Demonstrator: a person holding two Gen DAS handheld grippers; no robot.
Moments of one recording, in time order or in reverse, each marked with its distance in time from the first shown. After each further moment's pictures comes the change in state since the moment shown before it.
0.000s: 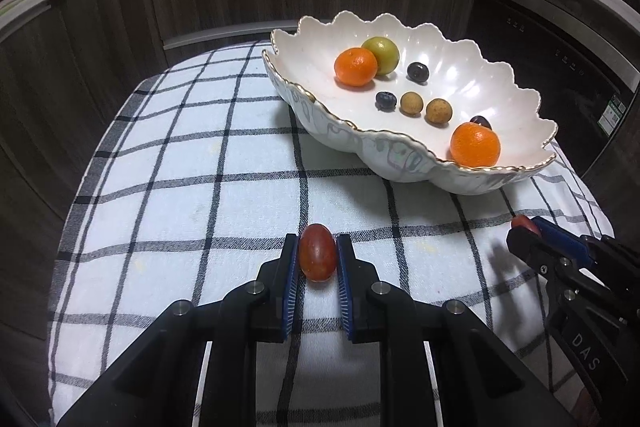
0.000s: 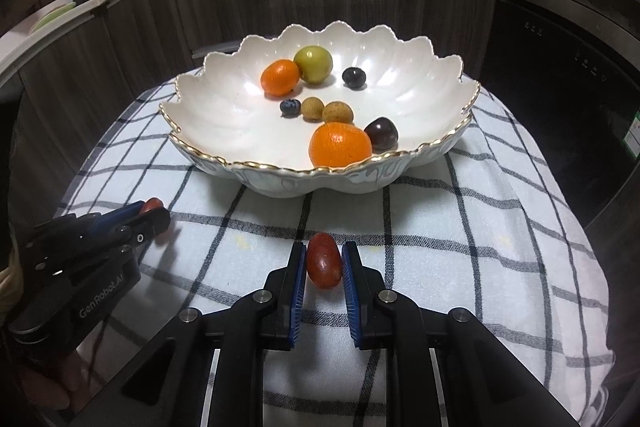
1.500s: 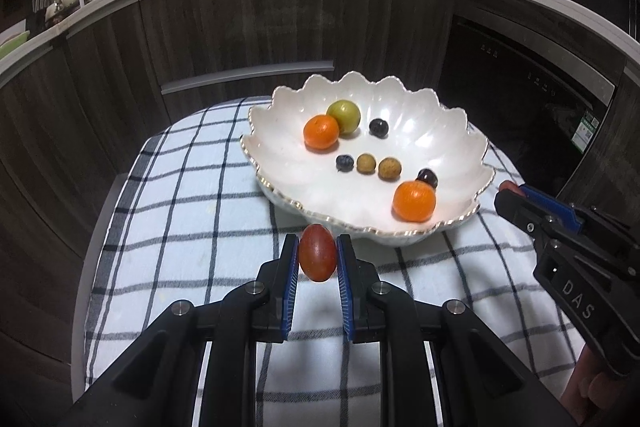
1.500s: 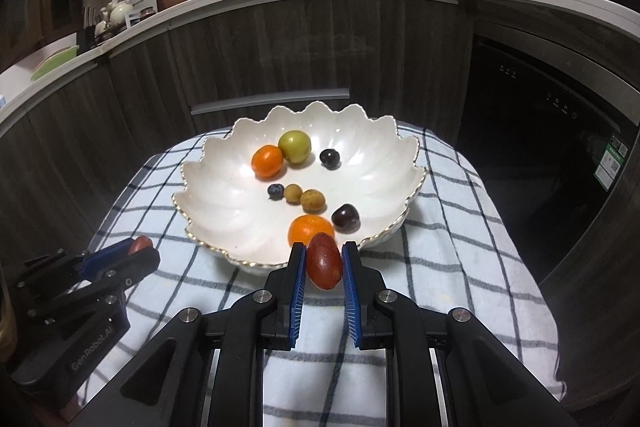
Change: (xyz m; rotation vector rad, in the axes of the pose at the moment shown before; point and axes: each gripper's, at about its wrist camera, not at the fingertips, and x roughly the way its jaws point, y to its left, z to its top) left arm -0.061 -0.032 0.033 0.045 -0.099 -0.002; right arm -0.057 -0.026 0.038 0.037 -0.158 -0.006
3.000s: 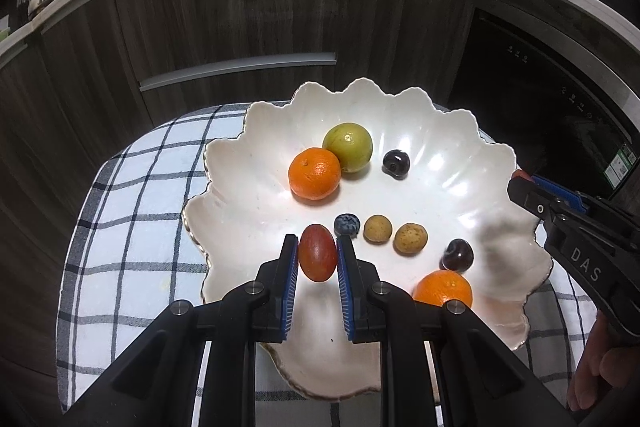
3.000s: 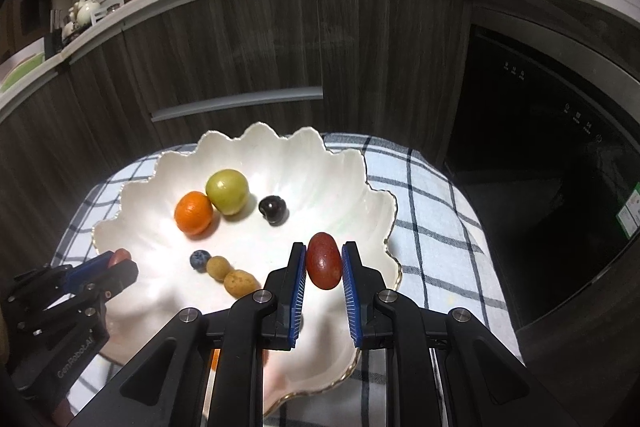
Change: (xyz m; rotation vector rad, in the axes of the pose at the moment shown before) left arm 0.100 -0.005 0.066 -0.028 0.061 -0.002; right arm 0.102 -0.046 0.071 0.019 0.060 -0.053
